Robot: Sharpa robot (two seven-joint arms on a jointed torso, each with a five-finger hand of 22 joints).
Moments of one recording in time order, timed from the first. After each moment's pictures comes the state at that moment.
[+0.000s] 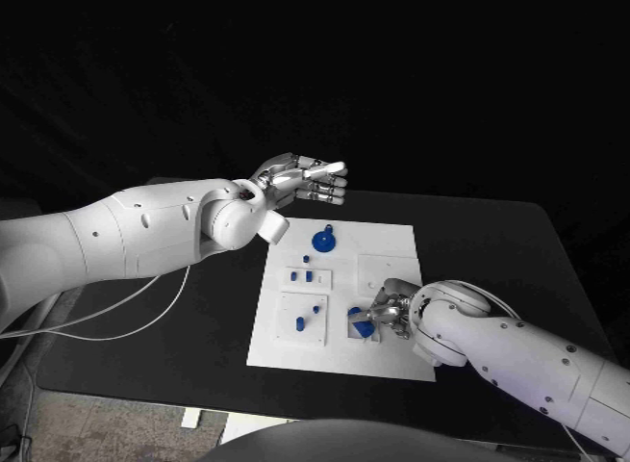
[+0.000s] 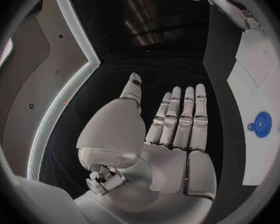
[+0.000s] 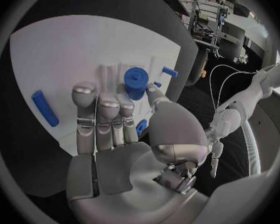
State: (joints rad) left arm 1.25 -0.74 -0.12 1.27 -0.07 -0.01 0.33; left_hand 1.22 -0.01 -0.11 0.00 0.10 0.92 0.17 0.07 0.06 1.06 0.16 0.07 0.06 1.00 0.17 0.06 0.06 0.09 0.94 0.15 0.16 0.07; right arm 0.84 -0.50 0.14 1.33 -1.31 -0.02 -0.58; right_hand 1.01 -0.02 0.17 0.02 0.12 1.24 0.04 0.07 0.14 1.36 -0.05 0.97 1.19 1.45 -0.09 1.02 0.96 0.06 1.47 -0.12 0.68 1.31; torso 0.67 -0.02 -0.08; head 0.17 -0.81
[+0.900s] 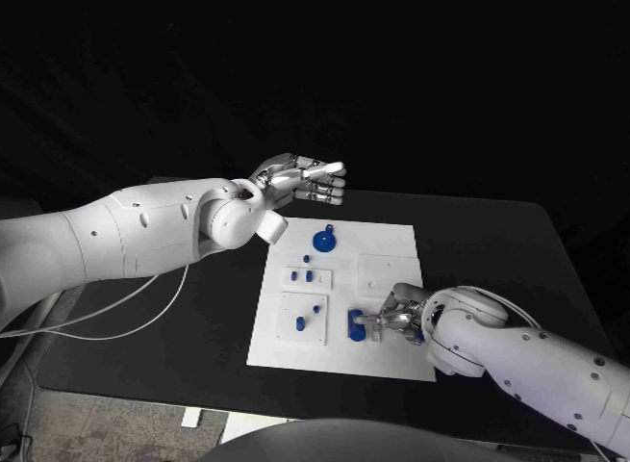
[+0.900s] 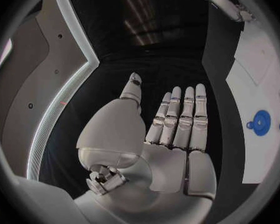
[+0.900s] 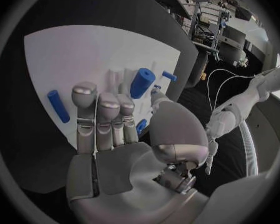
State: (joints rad) left arm 1.25 -0.75 -0.12 1.27 -0.07 -0.01 0.32; left_hand 1.22 -0.01 -0.11 0.00 0.10 0.92 0.17 0.07 0.06 1.06 0.16 0.07 0.06 1.00 0.17 0.06 0.06 0.09 0.94 0.15 0.16 0.07; right arm 0.83 -0.58 0.14 1.43 -1.33 -0.02 -0.59; right_hand 0.99 -0.09 0.06 0.19 0.05 1.24 0.04 0.06 0.14 1.36 -0.05 0.96 1.20 1.45 -0.10 1.02 0.98 0.06 1.47 -0.12 0.69 1.31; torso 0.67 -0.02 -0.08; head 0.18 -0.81
